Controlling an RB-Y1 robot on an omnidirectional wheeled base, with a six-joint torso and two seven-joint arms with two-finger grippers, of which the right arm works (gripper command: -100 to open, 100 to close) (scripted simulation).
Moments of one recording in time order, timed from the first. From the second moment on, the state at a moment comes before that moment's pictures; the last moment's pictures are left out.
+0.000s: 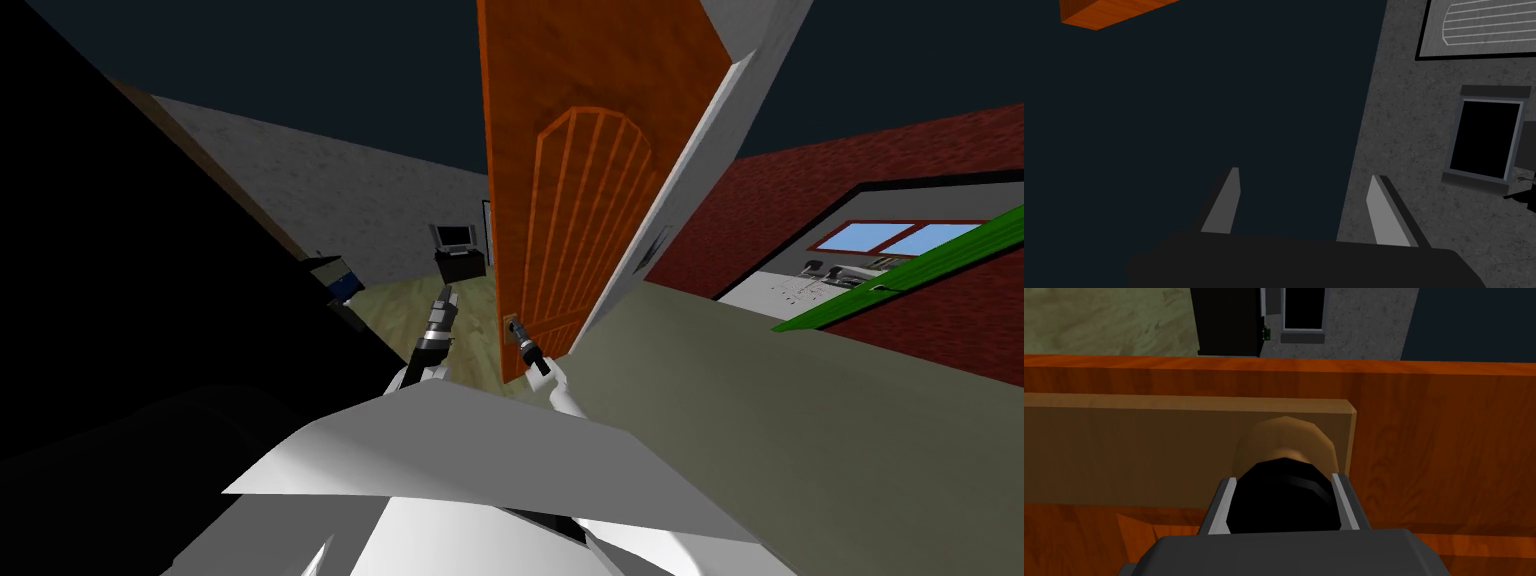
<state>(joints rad) -0.23 -0.05 0.58 -1.07 -0.02 -0.32 -0.10</state>
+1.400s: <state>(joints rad) -0.23 -0.05 0.53 -1.08 -0.05 -0.33 -0.10</state>
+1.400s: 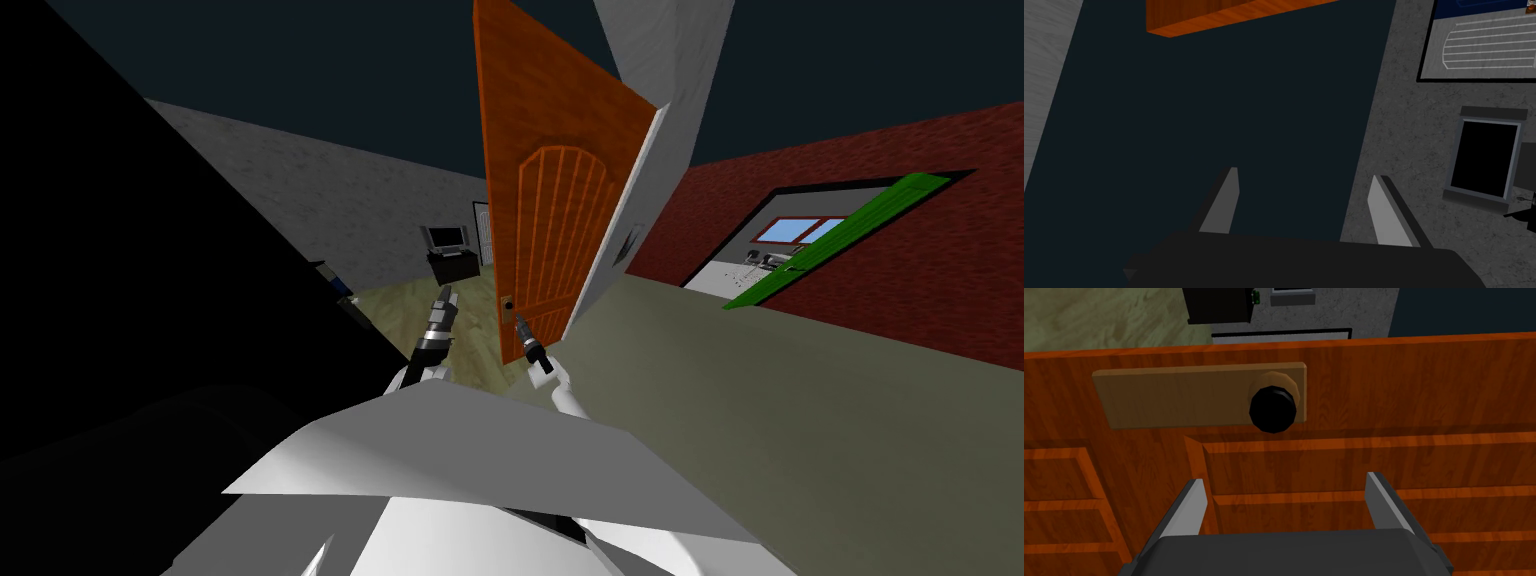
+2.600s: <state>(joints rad) -0.24 -0.05 0.51 -1.05 -0.05 -0.35 -0.09</state>
